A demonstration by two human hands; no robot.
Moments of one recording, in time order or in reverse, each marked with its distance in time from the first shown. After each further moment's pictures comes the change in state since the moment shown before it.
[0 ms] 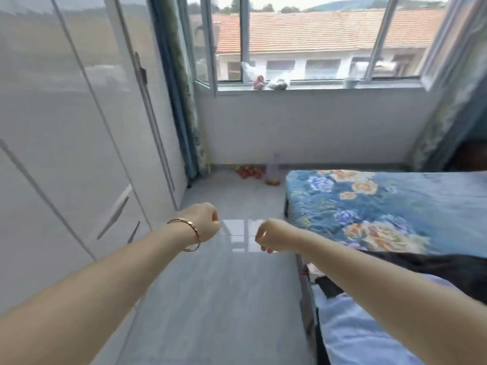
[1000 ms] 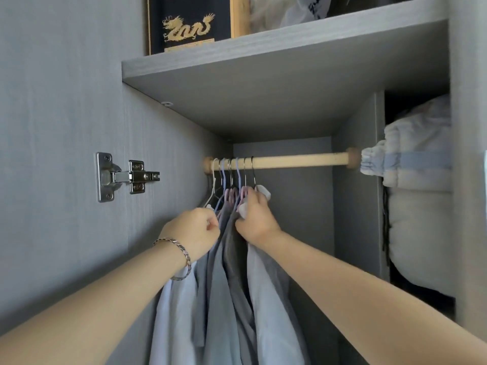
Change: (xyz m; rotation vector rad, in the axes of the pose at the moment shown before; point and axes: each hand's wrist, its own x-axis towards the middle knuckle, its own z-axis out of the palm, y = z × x) left_hand -0.486 -0.494 -0.302 0.263 1.031 -1.579; right_hand -0.151 -0.919 0.167 0.256 -0.228 -1.822
